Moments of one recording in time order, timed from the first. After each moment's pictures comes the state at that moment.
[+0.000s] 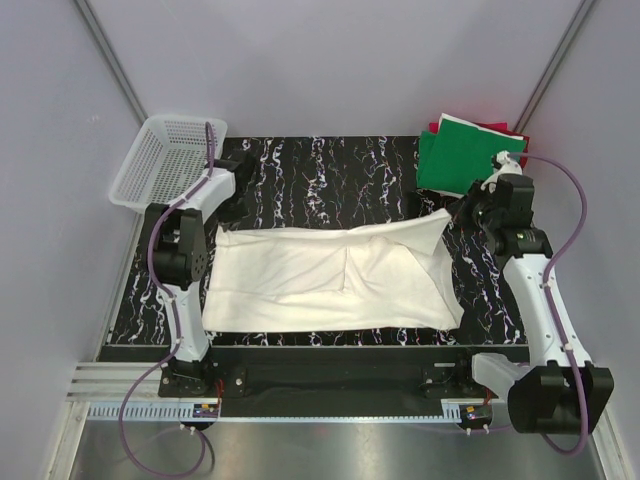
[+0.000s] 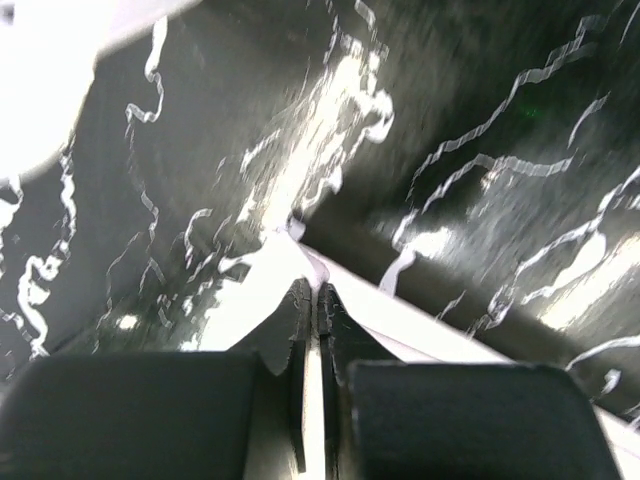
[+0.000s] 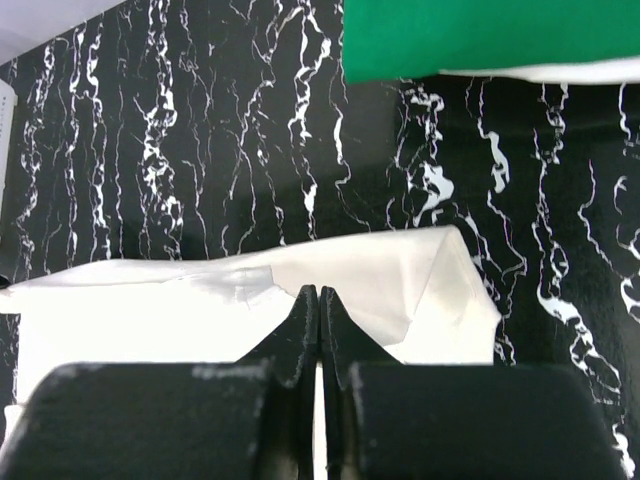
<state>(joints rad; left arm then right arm) -0.18 2.06 1.63 -0.97 -0.45 -0.60 -0.03 1.12 1.02 -0.41 -0.19 0.37</state>
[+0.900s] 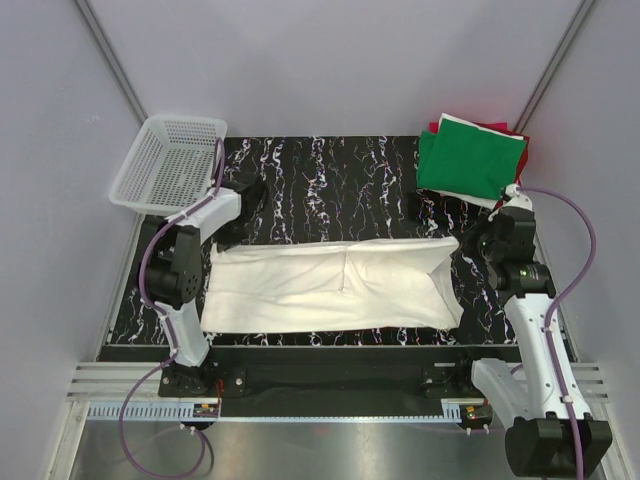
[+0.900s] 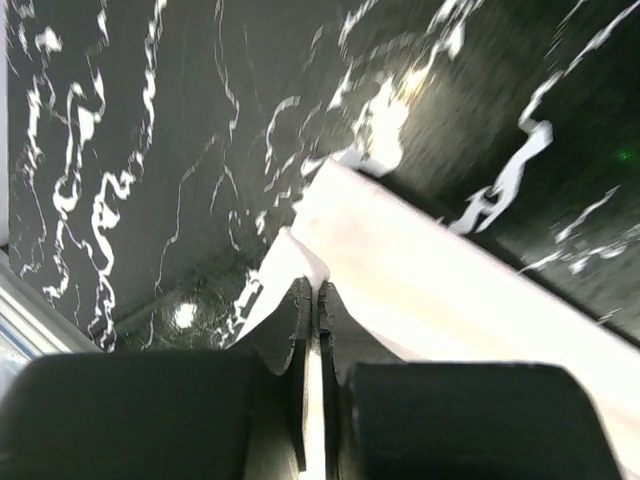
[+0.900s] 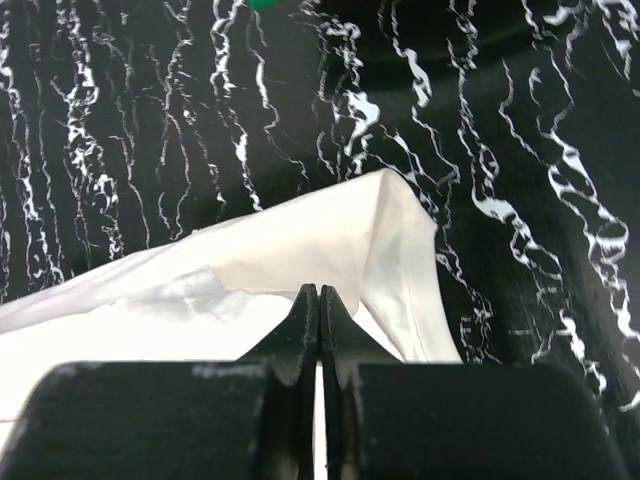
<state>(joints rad) -0.27 1.88 1.36 -0.99 -0.61 -0.68 -0.03 0.86 0.83 -0.52 -0.05 0.40</state>
